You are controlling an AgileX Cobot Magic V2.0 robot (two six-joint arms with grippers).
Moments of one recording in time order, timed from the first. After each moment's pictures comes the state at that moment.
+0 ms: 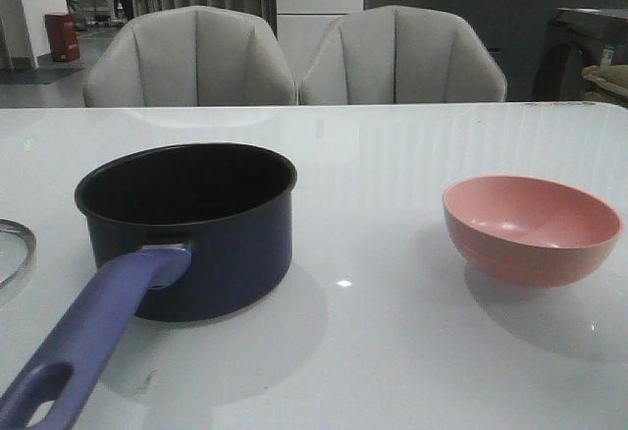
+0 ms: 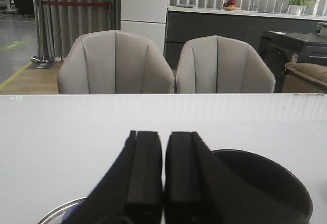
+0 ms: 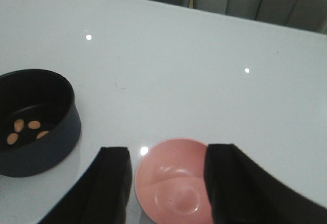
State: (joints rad) left arm -0.18 0.19 -0.27 -0.07 0.14 -0.04; right arm 0.22 0.72 -0.64 0.32 0.34 -0.31
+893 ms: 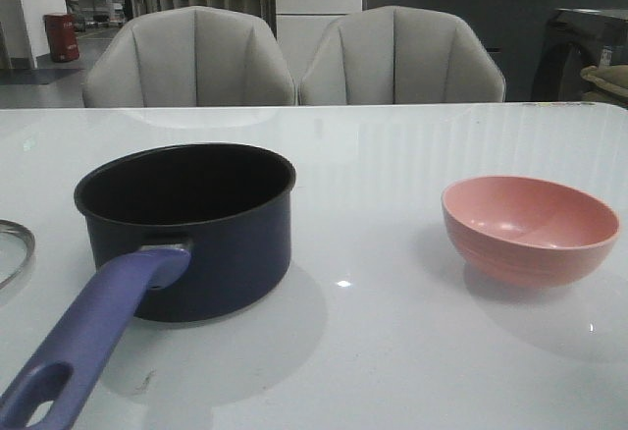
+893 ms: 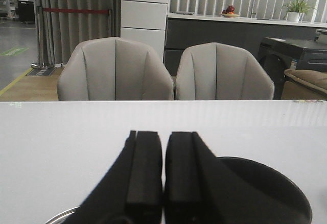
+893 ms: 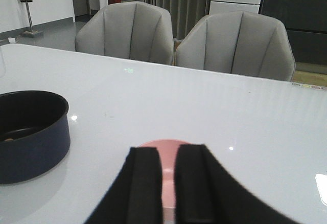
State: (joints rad) left arm -0.18 0.19 -0.27 -0.07 0.11 -0.04; right arm 0.24 0.17 -0.15 0.33 0.09 -0.31
